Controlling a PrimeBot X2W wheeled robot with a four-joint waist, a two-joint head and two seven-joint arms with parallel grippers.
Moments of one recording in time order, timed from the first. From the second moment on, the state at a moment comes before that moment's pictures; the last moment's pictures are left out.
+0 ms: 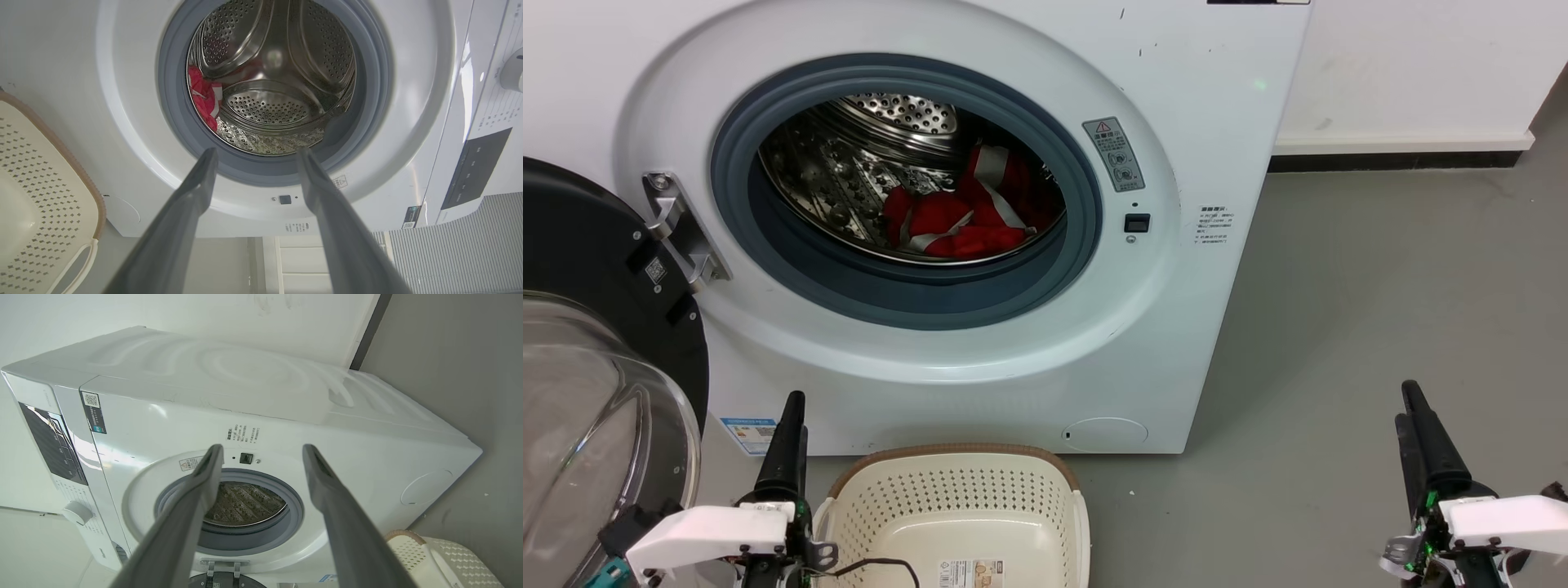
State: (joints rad) left arm -0.06 0.05 0.11 0.22 -1.43 -0.11 0.04; right arm -0.05 -0.05 -0.11 0.23 1.43 0.13 0.04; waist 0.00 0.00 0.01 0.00
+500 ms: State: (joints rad) left arm -0.04 0.05 0.07 0.12 -1.11 -0.04 -0.02; right arm -0.02 -0.05 -0.09 0.12 1.02 0.13 -0.02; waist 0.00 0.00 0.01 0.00
